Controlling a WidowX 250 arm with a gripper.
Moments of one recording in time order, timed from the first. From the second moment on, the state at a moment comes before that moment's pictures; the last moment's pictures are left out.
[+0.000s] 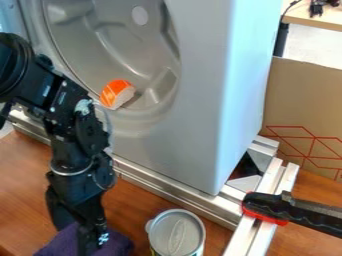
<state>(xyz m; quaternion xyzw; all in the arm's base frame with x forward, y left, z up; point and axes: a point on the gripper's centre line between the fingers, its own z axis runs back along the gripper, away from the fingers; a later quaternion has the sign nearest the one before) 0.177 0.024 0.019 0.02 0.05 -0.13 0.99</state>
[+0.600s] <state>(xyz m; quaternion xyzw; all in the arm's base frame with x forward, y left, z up) 0.163 0.027 -0.020 -0.01 0.09 -0.10 0.99</state>
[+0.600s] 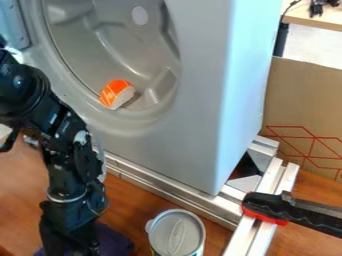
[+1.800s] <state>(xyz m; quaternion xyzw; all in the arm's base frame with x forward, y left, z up) 0.189 0.165 -0.025 0.05 0.14 0.02 0.99</state>
